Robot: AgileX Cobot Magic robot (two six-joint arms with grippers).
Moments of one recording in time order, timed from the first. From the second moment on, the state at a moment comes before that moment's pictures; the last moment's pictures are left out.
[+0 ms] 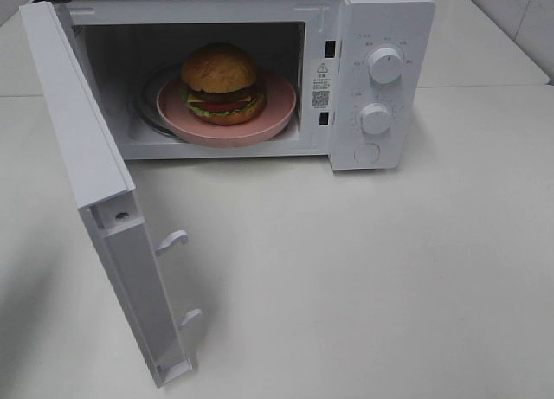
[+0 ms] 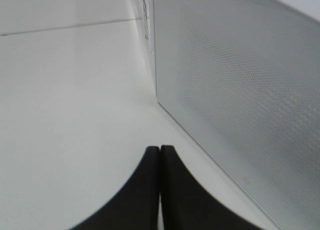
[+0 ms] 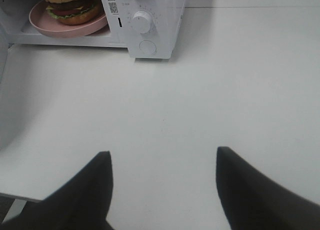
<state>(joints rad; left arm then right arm) -0.03 0.95 -0.50 -0.56 0.23 0.65 0.29 -0.01 -0.50 -0.06 1.02 0.09</state>
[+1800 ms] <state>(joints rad) -0.43 1.56 -0.72 -0.75 -0.22 0.91 0.29 -0.01 -0.50 -0.06 1.02 0.09</state>
